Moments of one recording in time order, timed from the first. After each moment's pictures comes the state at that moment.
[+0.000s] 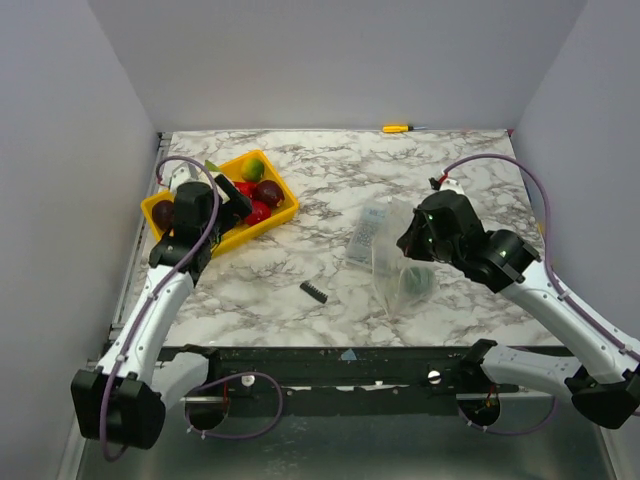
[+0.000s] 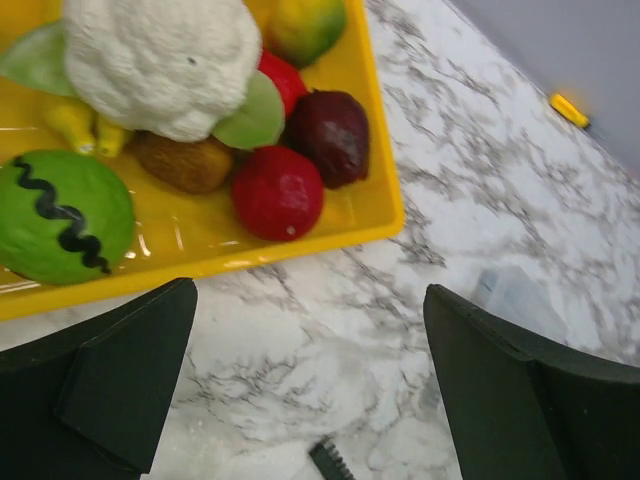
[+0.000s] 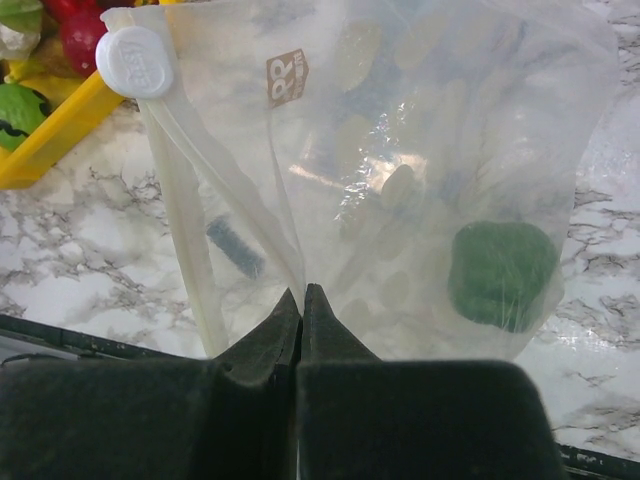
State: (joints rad) left arm -0.24 0.97 0.85 -0.31 -0.15 -0.70; right arm 0.74 1.05 1.18 -0.84 0.28 0.70
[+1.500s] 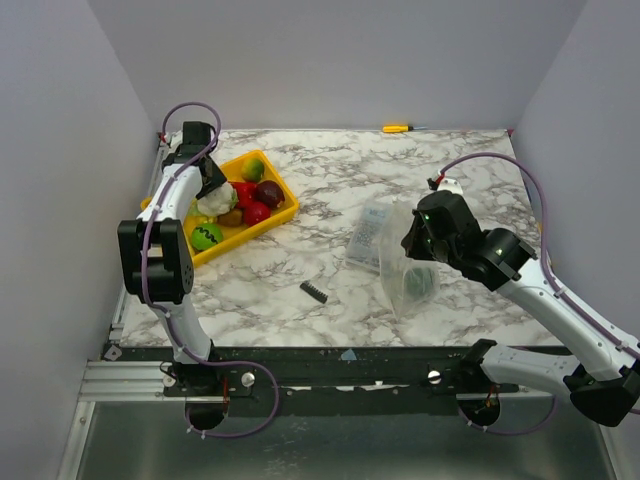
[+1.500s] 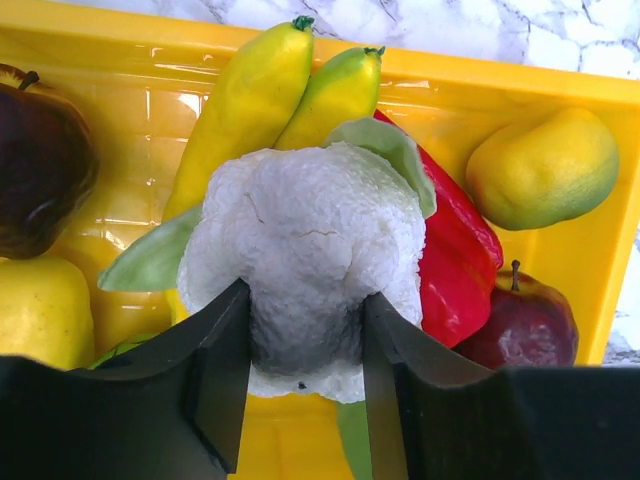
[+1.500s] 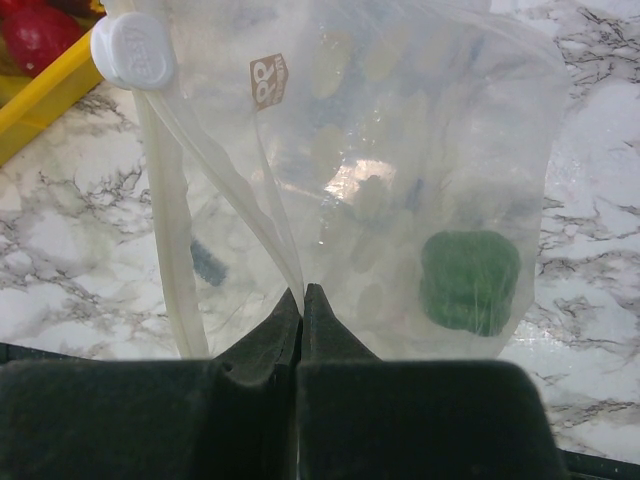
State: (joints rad) left arm 0.02 1.87 1.55 -0.61 -0.24 -0.61; right arm 0.74 1.07 1.18 -0.86 0.34 0.65
